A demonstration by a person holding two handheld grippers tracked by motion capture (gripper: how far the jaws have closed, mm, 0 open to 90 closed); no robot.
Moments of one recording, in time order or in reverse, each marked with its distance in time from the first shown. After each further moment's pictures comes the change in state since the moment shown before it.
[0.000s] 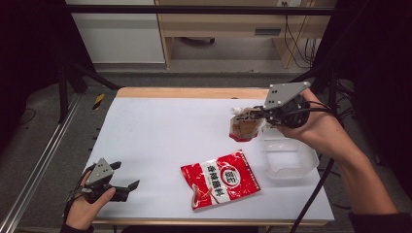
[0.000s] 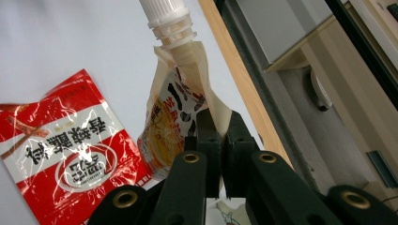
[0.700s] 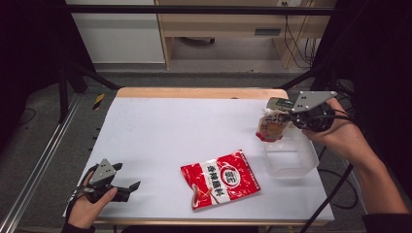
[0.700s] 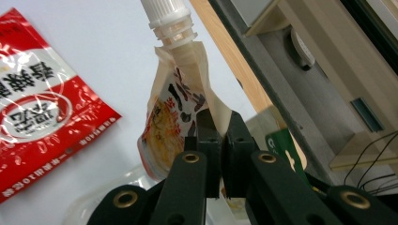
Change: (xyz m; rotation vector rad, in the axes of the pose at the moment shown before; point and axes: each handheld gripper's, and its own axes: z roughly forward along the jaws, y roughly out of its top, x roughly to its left) left arm 0.001 -0.004 0.007 0.030 -0.005 -0.004; right arm -0.026 -0.090 0.003 0.080 -0.086 0.116
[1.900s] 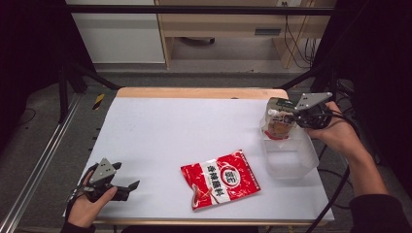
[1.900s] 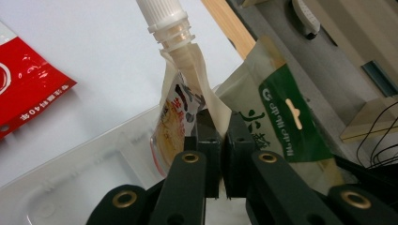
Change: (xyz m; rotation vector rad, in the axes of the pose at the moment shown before) left arm 0.003 0.000 0.001 0.012 0.013 0.013; right arm -0.028 -0.050 0.049 0.071 0.002 0.086
